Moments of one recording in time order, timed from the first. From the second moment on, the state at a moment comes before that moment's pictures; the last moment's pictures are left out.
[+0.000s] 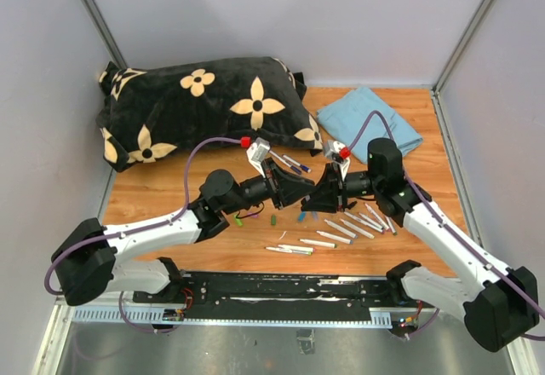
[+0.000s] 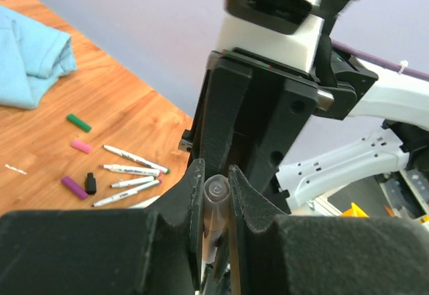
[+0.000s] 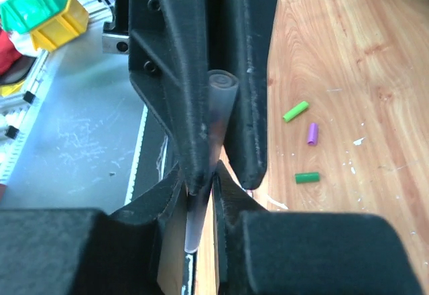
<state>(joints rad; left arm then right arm) -0.93 1.21 0.62 0.79 0.26 -0.69 0.49 1.01 0.74 -0.08 -1.17 -0.03</state>
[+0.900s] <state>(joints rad) -0.65 1.00 0.54 0.96 0.11 -0.76 0.54 1.12 0.77 -0.20 -1.13 -0.07</state>
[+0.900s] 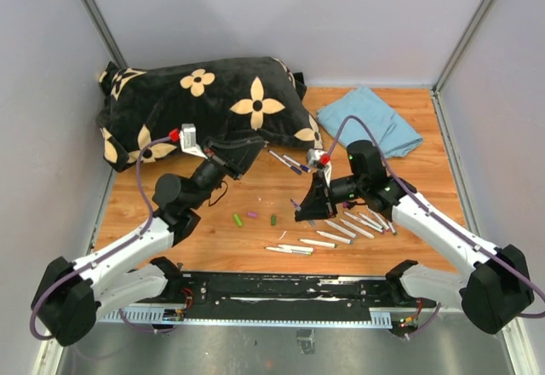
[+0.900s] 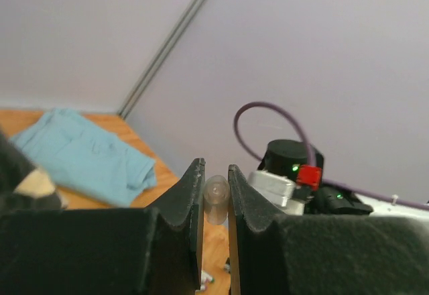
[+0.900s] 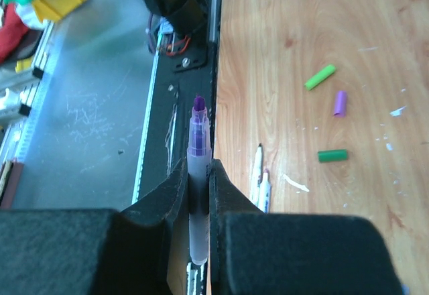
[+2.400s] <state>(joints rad) -0.65 0.55 0.14 -0.32 -0.31 -1.16 1.32 1.68 1.00 -0.41 -0.09 -0.20</state>
